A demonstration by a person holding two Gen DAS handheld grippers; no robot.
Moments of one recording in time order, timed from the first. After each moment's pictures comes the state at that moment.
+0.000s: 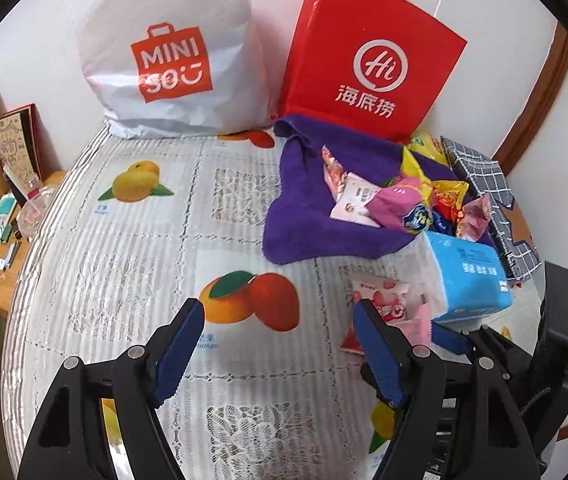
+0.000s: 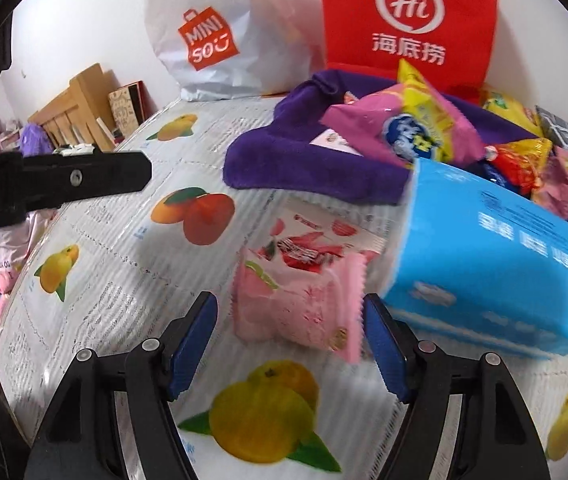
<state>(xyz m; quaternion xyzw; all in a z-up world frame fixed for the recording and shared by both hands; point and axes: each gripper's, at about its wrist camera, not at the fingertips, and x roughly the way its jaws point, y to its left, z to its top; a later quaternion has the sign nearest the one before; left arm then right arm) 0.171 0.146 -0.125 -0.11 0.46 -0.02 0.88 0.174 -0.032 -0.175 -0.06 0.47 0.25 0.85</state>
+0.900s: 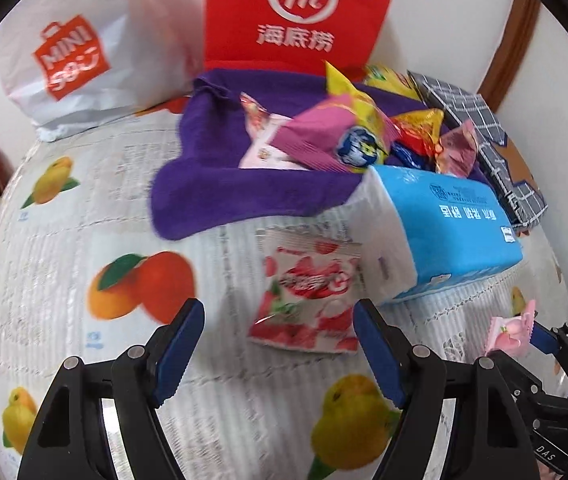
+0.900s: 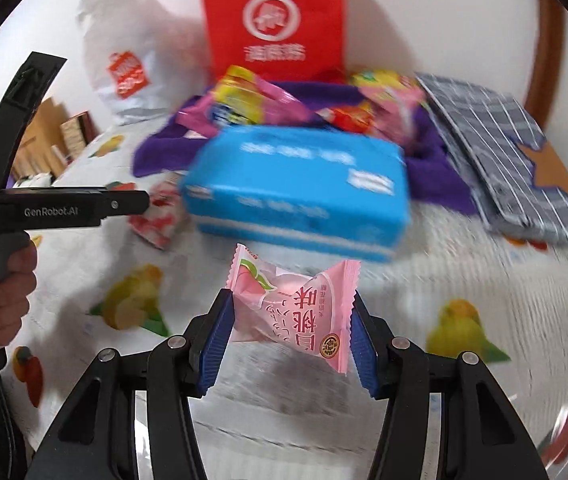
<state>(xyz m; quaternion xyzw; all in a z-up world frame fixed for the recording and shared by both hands) 0.197 0.056 -0.159 -0.04 0.50 -0.06 0.86 0.132 -0.173 -0.161 -0.03 0.46 0.15 0.88</state>
